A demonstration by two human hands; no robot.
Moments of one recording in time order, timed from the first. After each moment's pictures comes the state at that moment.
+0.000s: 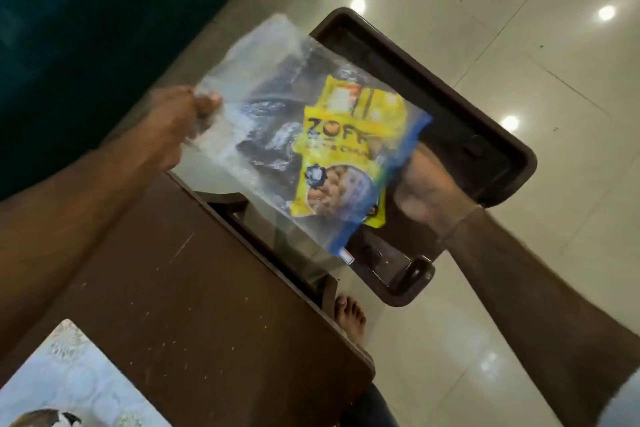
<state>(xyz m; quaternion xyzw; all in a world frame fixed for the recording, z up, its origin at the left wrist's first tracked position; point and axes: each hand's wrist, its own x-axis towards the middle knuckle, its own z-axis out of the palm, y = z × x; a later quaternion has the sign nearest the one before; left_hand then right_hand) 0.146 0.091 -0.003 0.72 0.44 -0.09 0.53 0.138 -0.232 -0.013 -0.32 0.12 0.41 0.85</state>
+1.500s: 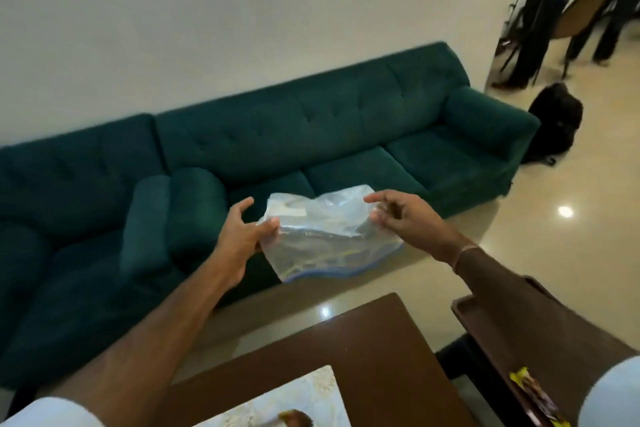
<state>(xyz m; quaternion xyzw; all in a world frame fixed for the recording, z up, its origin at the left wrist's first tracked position) -0.231 0.342 0.410 0.62 0.40 0.23 0.64 -0.013 0.114 0.415 -0.76 -0.42 0.22 0.45</state>
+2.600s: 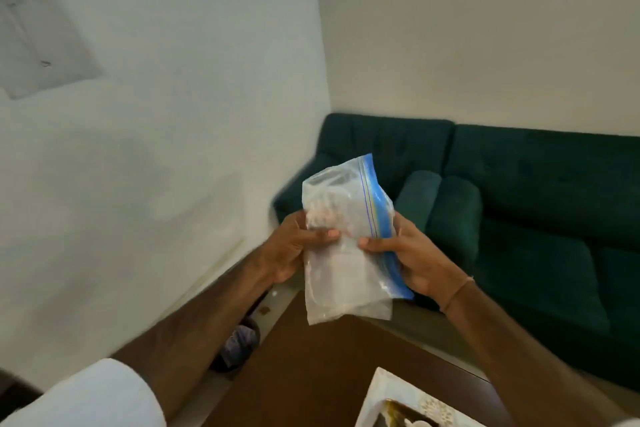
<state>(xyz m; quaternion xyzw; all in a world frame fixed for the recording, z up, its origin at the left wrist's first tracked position) -0.717 0.339 0.542 0.54 0.40 0.40 0.62 -0.495 0.328 0.520 -0.33 -0.44 0.69 0.47</state>
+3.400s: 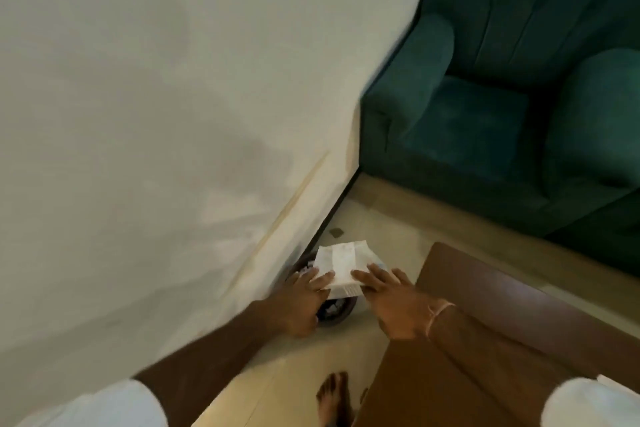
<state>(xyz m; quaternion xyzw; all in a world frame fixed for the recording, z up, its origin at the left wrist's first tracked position) -1.203 0.530 0.198 0.82 0.45 -0.25 0.23 -0.975 0.541 0.198 -0.38 -0.87 0.22 -0.23</state>
